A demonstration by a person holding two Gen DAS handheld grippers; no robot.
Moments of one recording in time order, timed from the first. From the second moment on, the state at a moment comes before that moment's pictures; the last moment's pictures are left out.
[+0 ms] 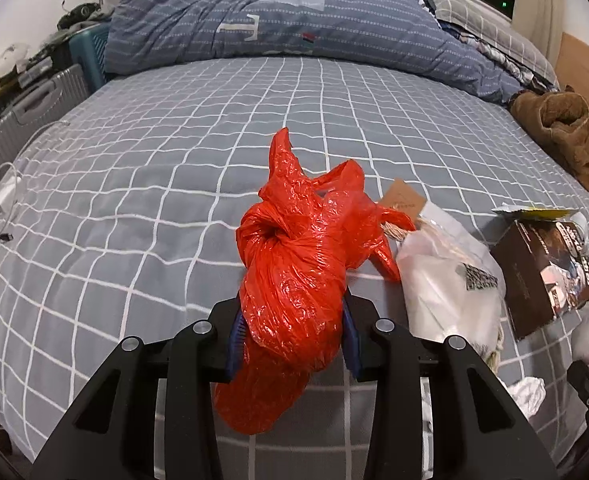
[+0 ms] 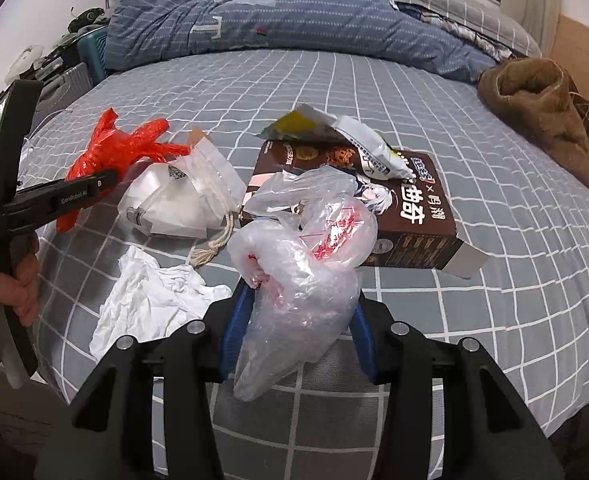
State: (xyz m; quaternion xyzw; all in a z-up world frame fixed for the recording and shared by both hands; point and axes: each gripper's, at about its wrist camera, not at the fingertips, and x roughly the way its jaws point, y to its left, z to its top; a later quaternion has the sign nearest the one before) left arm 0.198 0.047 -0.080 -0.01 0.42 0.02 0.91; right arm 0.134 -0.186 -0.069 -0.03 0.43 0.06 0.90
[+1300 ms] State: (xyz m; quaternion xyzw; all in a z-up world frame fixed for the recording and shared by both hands) left arm 0.094 0.035 -0.058 -0.02 0.41 0.03 0.91; right arm 0.087 -0.197 -0.043 -0.02 0.40 0.07 0.91
